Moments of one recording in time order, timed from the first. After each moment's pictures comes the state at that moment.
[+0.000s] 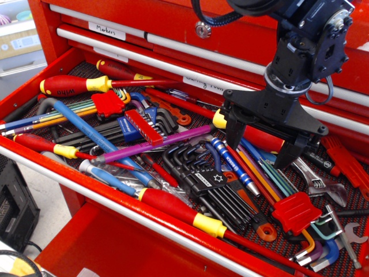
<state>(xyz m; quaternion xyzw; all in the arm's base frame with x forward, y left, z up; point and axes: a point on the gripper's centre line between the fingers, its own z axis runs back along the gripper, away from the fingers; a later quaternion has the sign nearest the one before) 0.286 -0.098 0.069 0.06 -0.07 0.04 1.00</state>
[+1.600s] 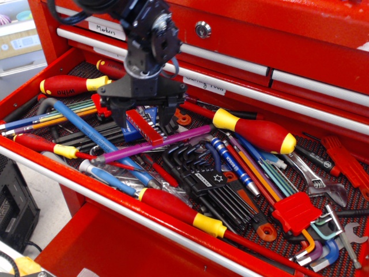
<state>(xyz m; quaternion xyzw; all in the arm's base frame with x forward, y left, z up) 0.290 0.059 0.038 0.07 -0.15 0.33 0.93</state>
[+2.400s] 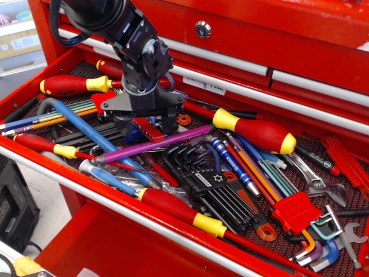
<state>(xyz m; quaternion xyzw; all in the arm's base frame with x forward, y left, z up) 0.302 0.061 0.013 0.03 -0.18 0.32 0.93</state>
